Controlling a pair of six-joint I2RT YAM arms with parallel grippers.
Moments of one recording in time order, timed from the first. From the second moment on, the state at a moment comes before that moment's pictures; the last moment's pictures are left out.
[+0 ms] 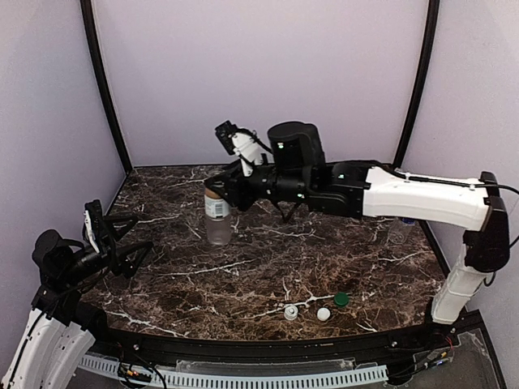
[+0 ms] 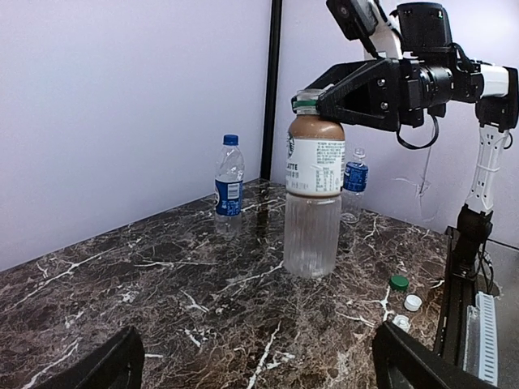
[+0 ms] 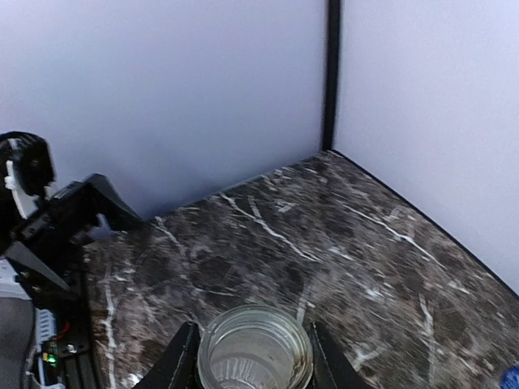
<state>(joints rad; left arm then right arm) -0.15 0.14 0.23 -0.02 0.73 -0.14 1.14 1.75 1.58 -0.07 0.00 0.07</state>
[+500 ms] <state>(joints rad) -0.13 0.16 0.23 -0.02 0.72 -0.13 0.59 1.41 0.82 0.31 0.30 -0.03</state>
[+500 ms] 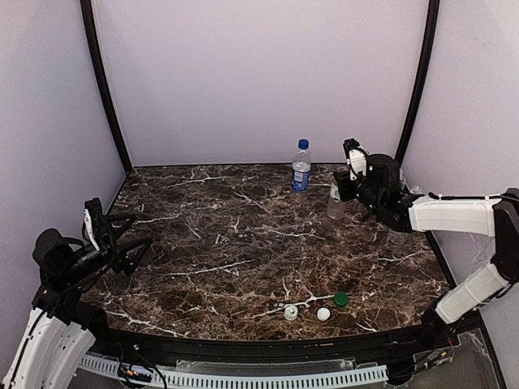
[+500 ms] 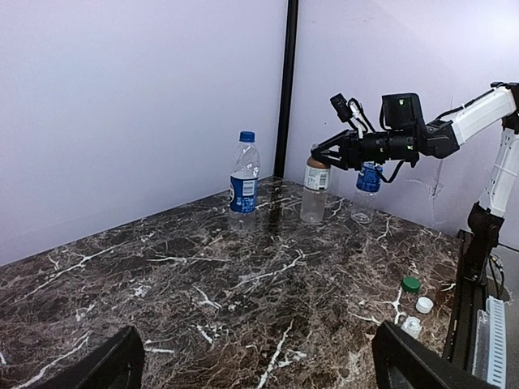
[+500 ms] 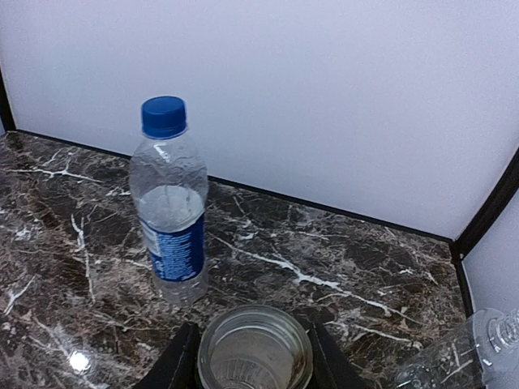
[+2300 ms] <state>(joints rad) -0.08 0.20 0.22 -0.02 0.72 -0.14 0.26 1.91 1.14 0.46 0.10 -0.10</state>
